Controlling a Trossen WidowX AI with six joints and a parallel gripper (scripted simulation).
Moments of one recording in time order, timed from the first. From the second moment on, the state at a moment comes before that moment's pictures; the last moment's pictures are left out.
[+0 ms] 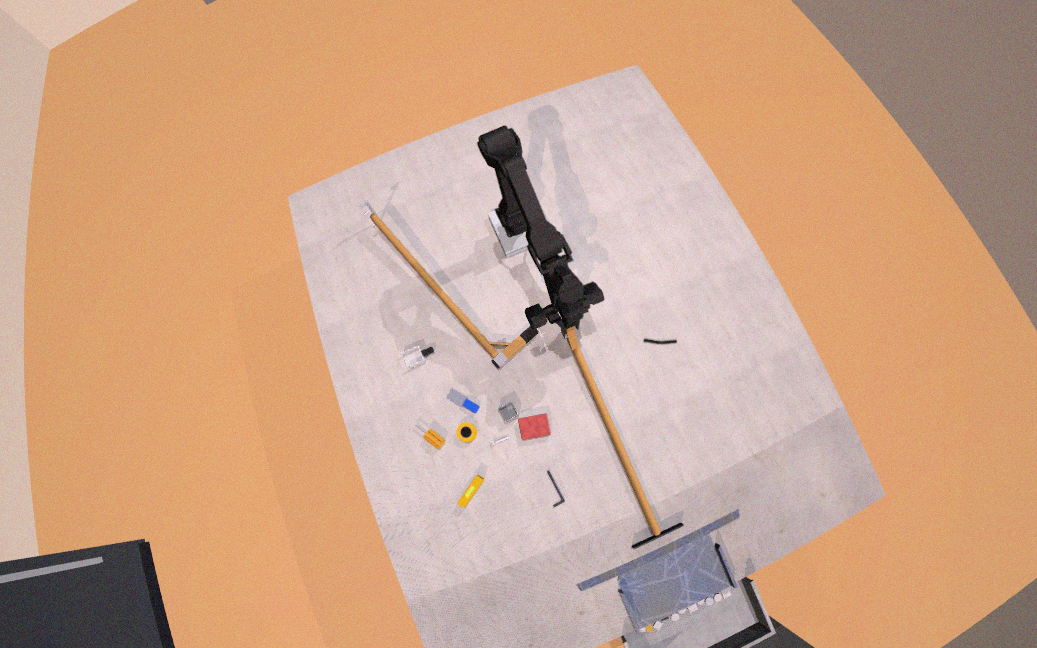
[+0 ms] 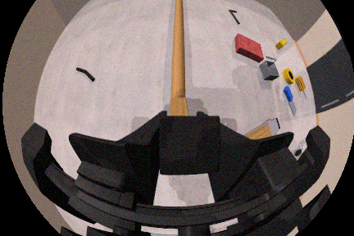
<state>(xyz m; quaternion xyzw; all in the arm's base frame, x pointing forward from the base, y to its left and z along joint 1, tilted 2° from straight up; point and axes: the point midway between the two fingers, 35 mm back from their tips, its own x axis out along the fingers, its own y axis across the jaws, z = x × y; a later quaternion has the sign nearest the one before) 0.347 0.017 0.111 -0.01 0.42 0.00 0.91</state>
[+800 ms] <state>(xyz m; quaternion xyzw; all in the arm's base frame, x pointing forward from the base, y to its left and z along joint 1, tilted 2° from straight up) 0.385 0.016 0.114 -0.01 0.42 0.00 0.91</state>
